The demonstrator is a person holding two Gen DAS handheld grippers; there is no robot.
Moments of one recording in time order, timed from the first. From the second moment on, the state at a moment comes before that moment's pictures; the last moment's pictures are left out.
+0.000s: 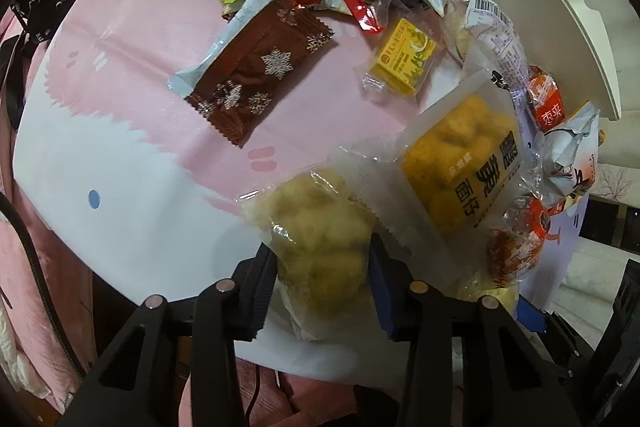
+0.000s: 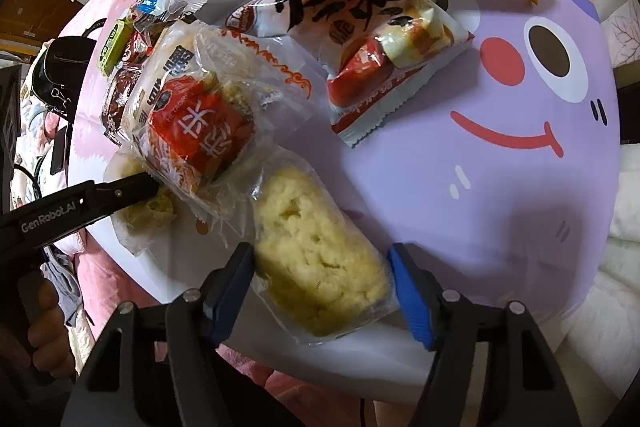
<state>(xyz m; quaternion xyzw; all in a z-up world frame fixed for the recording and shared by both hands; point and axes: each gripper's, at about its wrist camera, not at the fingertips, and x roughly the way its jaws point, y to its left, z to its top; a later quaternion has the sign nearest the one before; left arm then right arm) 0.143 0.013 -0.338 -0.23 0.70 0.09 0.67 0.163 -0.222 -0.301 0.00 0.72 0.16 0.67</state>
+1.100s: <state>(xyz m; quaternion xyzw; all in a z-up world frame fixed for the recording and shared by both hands) 0.129 0.067 -0.197 -0.19 0.67 0.06 0.71 0.157 -0.273 -0.255 0.11 0.74 0.10 0.66</state>
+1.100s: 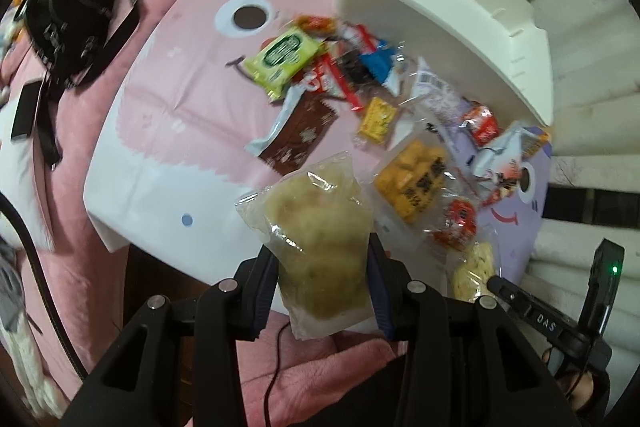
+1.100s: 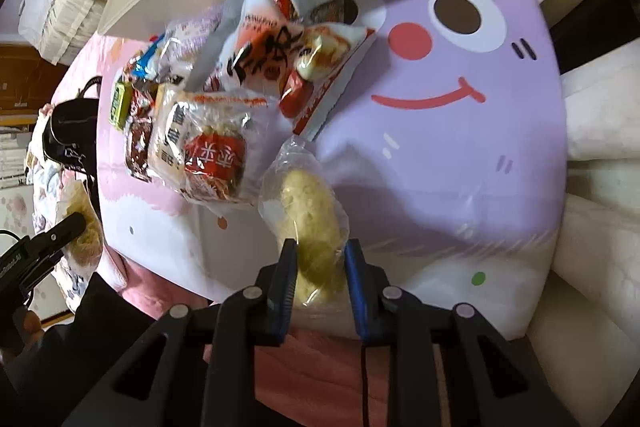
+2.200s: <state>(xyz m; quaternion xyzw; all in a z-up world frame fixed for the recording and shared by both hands) 0.315 0.081 -0.116 -0.07 0.62 -0.12 0.77 0.273 -0.258 -0.113 0.21 0.53 0.03 0.82</state>
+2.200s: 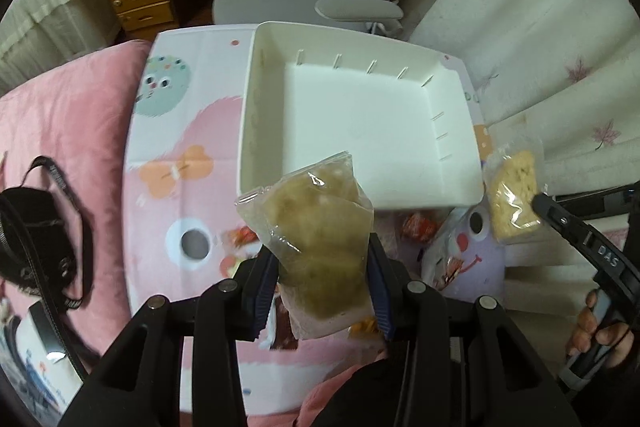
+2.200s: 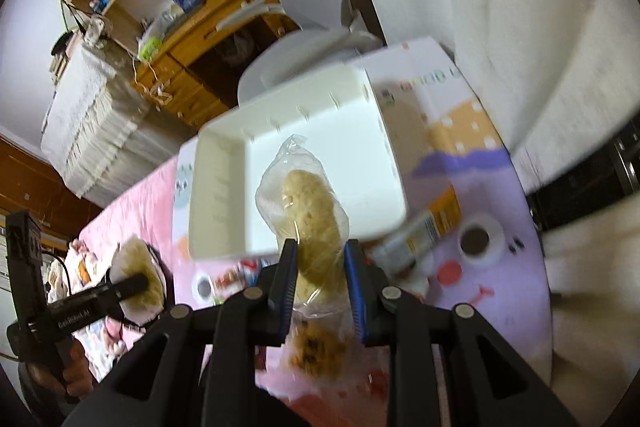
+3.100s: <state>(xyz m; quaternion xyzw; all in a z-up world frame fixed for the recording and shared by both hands) 0.329 0.051 -0.122 -0.06 0.60 -0.09 0.79 0.267 -0.227 -0.117 0.07 0.45 0.03 0.89</state>
